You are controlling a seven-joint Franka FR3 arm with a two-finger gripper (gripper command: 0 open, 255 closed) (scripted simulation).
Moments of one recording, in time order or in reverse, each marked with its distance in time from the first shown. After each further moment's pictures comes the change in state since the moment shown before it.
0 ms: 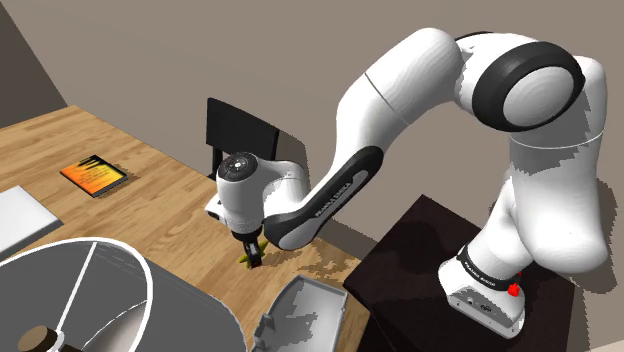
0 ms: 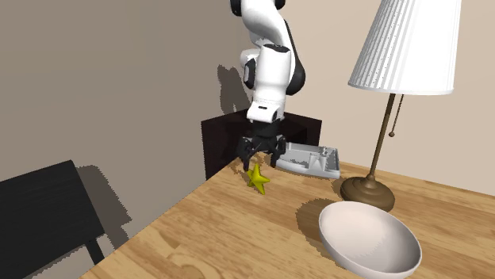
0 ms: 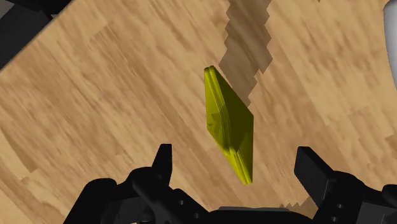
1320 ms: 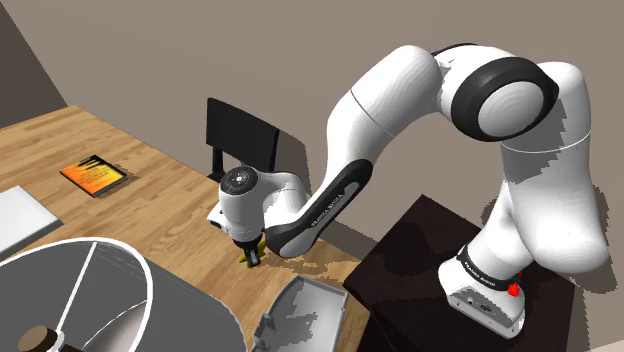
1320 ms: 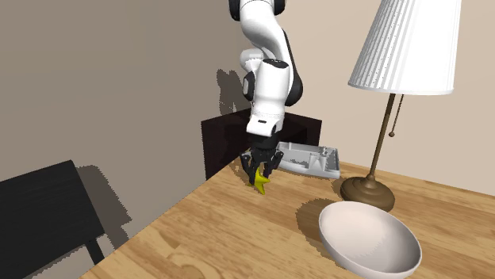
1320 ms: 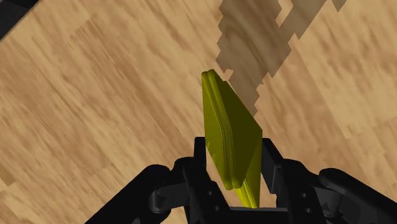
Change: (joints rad) arm 0.018 0.077 -0.027 0.022 -0.036 0.054 0.022
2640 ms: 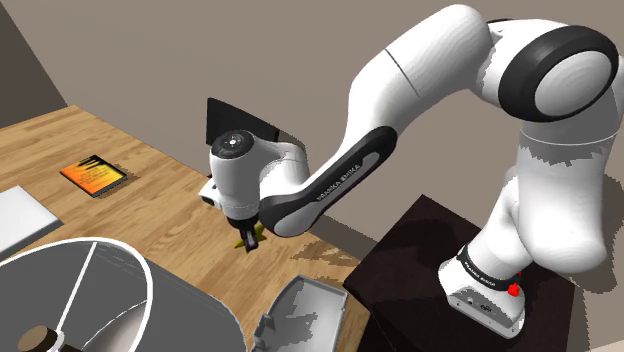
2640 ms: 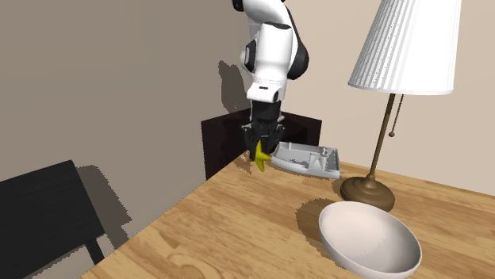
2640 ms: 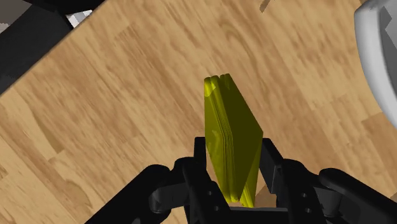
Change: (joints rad) arm -0.040 -0.163 0.059 -0.014 0.081 -0.143 -0.068
